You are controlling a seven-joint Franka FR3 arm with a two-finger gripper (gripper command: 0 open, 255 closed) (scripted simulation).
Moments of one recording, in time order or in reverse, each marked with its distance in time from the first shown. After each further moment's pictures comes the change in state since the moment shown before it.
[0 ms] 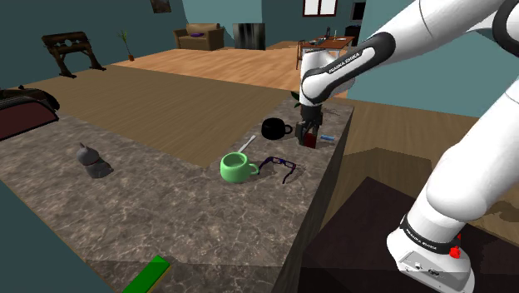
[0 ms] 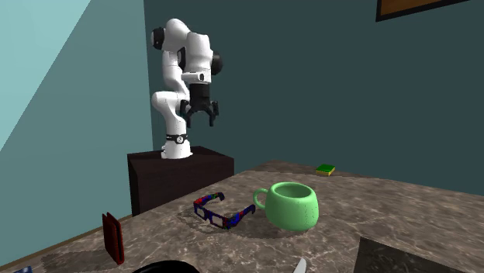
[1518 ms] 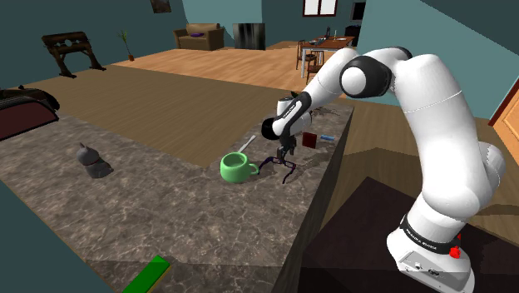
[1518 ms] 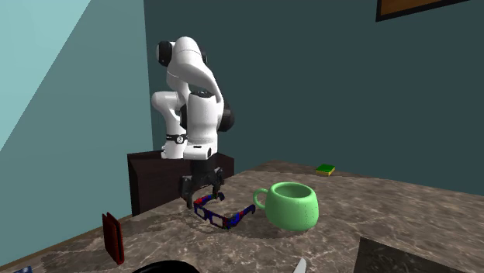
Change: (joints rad) arm -0.079 0.865 -0.003 0.581 0.050 0.266 -0.228
